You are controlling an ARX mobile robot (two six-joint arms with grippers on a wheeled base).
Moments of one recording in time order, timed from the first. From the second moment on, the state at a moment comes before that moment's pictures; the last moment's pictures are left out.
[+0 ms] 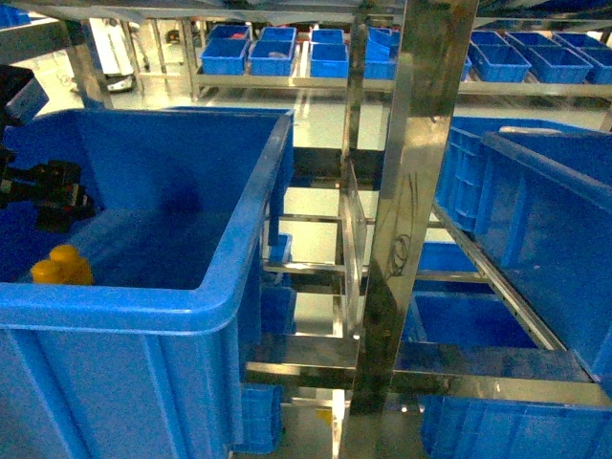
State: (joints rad) left arm 0.09 1.86 1.03 0.21 0.10 0.24; right arm 0.01 1.05 0.68 -0.15 -0.09 0.03
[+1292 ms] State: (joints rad) left arm 0.14 1.48 0.98 -0.06 0.34 0.15; right arm 0.01 1.05 0.68 -0.15 -0.09 0.03
